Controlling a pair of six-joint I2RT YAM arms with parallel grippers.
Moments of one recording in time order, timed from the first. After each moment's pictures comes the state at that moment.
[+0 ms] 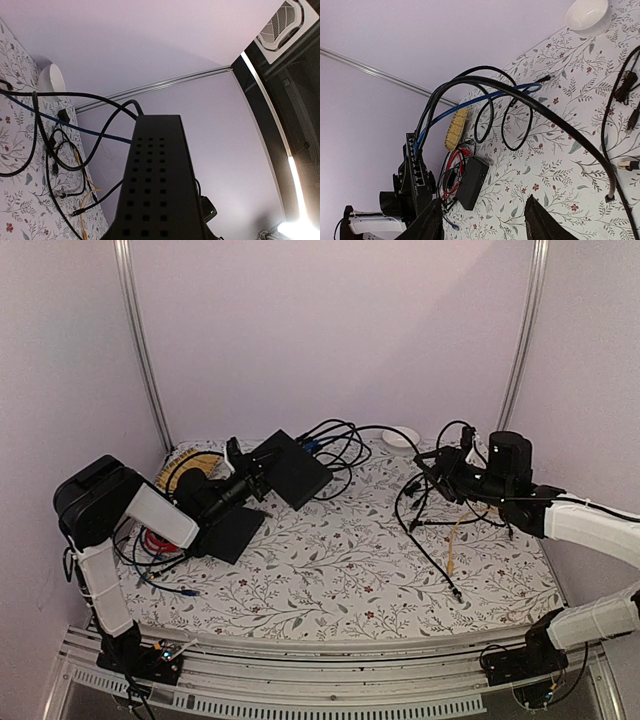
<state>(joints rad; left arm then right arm) -0.54 1.89 0.73 1.51 0.30 -1.49 0.48 1.19 0.75 0.17 -0.22 0.97</state>
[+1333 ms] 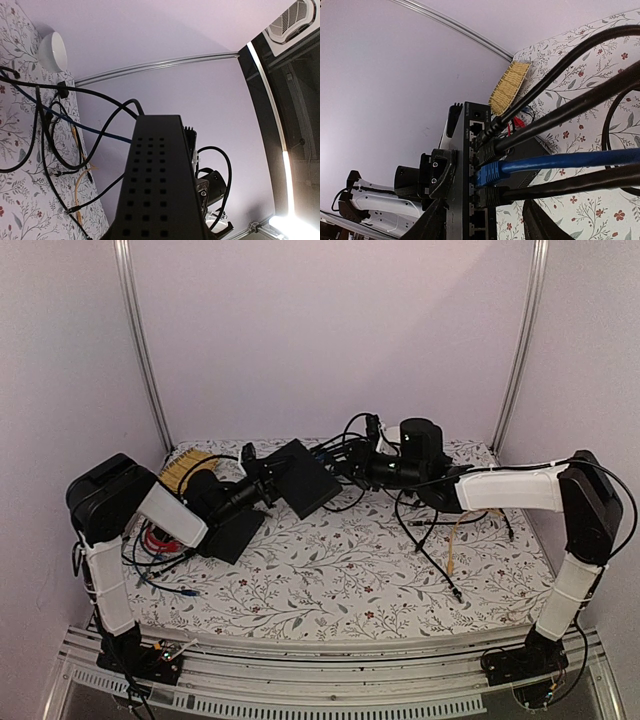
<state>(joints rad) -0.56 1.97 0.78 1.51 0.40 -1.56 0.72 1.78 1.17 0.43 -0.37 0.95</state>
